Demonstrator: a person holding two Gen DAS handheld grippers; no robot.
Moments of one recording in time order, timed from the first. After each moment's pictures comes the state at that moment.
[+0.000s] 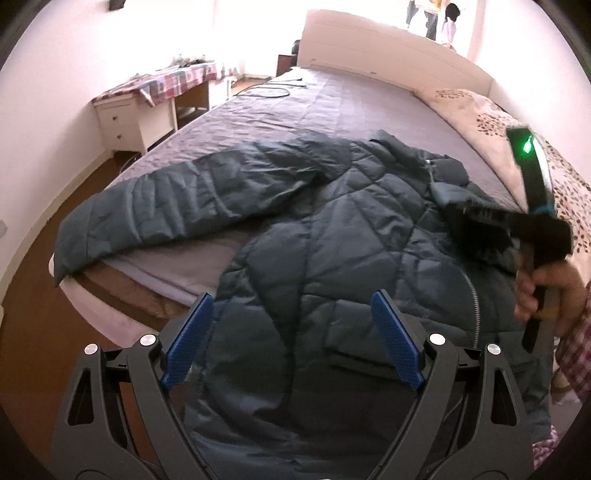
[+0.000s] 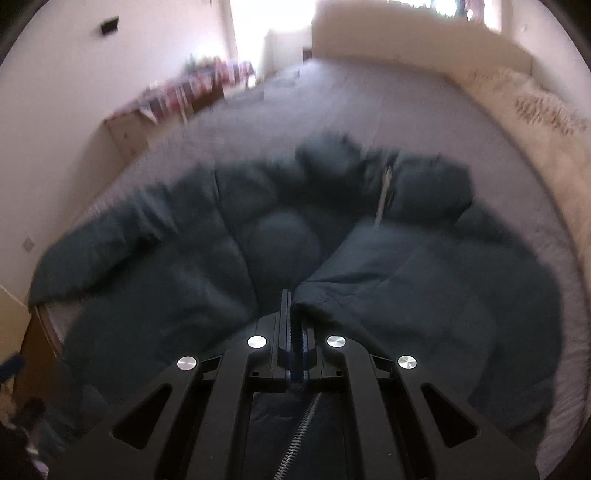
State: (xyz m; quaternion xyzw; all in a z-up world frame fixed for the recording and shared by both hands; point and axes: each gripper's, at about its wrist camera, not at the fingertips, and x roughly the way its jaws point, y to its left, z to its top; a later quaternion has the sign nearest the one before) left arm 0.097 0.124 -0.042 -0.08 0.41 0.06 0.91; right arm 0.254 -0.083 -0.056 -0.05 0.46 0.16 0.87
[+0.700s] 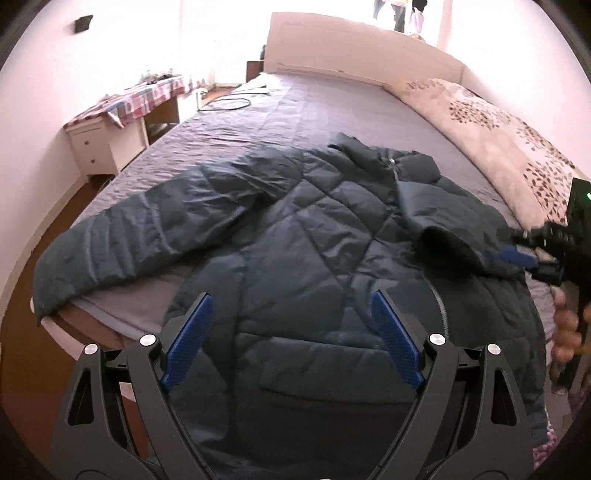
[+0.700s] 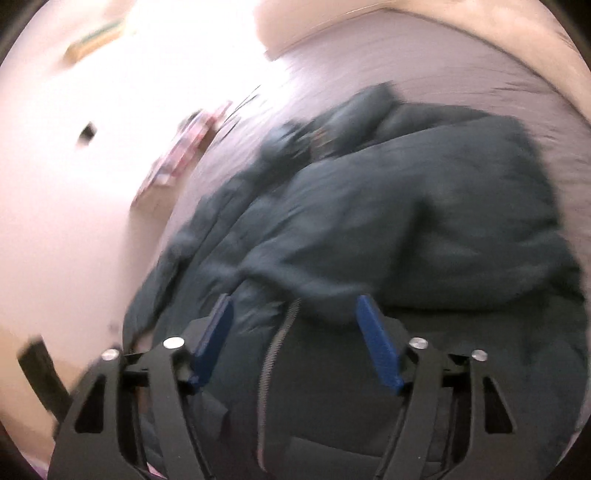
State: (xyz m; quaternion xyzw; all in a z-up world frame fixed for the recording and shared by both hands) left arm 0.126 0.070 -0.026 -0.05 0.40 0.01 0.91; right arm 0.200 -0.253 -0.039 0.26 0.46 0.15 0.83
